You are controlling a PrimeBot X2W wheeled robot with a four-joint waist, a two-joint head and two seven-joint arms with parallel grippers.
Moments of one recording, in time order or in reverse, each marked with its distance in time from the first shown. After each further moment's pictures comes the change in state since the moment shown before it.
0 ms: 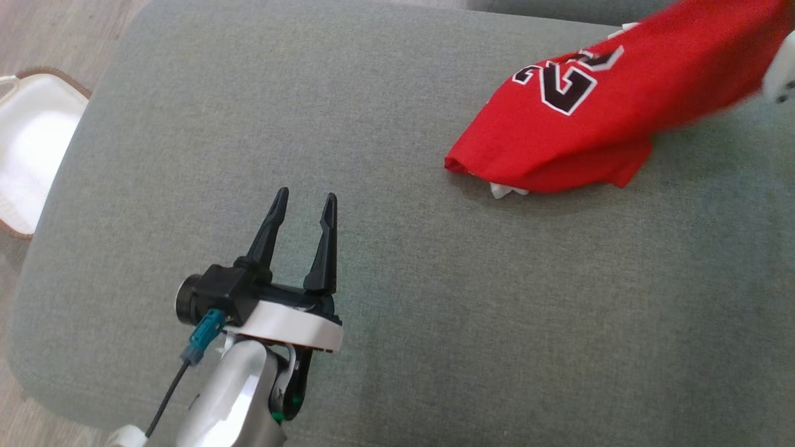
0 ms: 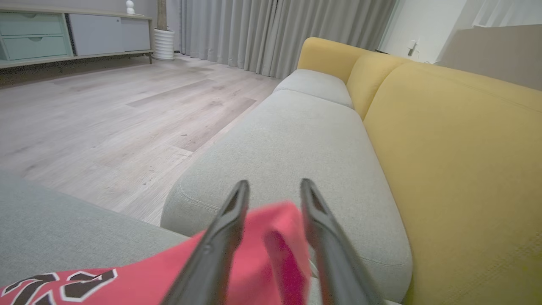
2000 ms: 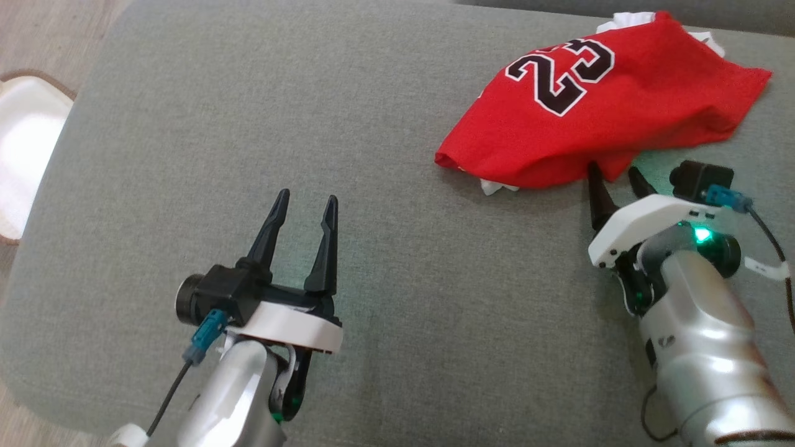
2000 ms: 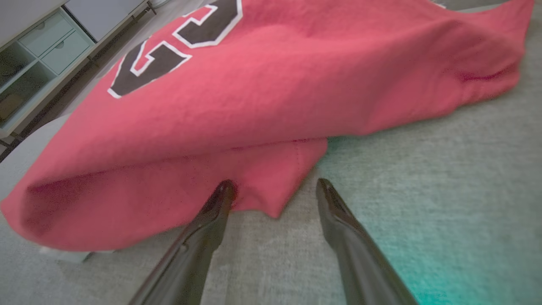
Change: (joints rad) left arm 0.000 0.000 0.008 0.012 0.021 -0.010 0.000; right arm 0.329 0.344 -0.129 0.139 0.185 0.000 -0.060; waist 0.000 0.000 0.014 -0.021
